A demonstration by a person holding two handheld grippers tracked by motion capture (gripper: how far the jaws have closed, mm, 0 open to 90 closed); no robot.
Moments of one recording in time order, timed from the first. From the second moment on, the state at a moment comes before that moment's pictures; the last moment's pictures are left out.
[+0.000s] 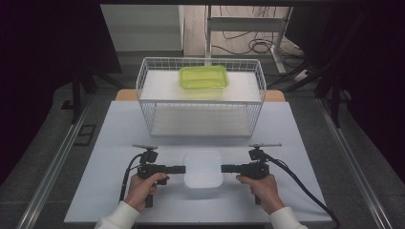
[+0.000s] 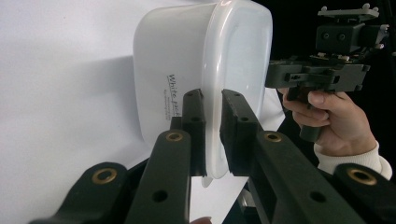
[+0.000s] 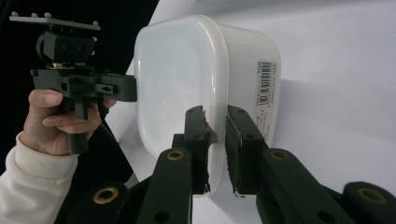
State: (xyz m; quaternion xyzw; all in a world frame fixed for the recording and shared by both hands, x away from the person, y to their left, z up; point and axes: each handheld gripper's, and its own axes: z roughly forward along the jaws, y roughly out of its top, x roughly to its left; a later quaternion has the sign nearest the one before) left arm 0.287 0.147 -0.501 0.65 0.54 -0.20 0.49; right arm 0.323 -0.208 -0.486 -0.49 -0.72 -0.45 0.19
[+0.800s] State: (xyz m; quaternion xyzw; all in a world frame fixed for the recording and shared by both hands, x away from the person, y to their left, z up) left arm 0.299 0.148 -0.467 0.66 0.52 -0.18 0.51; right arm 0.332 -0.209 -0.455 -0.47 -0.72 -0.48 0.17
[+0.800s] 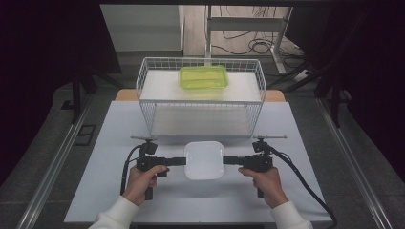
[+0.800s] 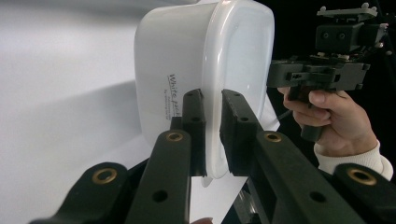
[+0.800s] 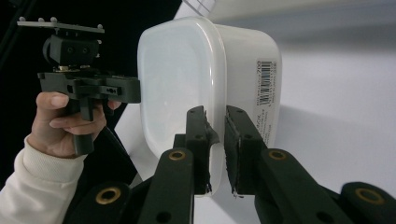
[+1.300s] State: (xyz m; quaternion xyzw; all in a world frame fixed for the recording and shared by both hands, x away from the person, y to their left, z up) left arm 0.315 0.151 -0.398 0.67 0.50 -0.14 0.53; right arm 0.344 -0.207 -0.397 -0.45 -0.71 -0.52 0.14
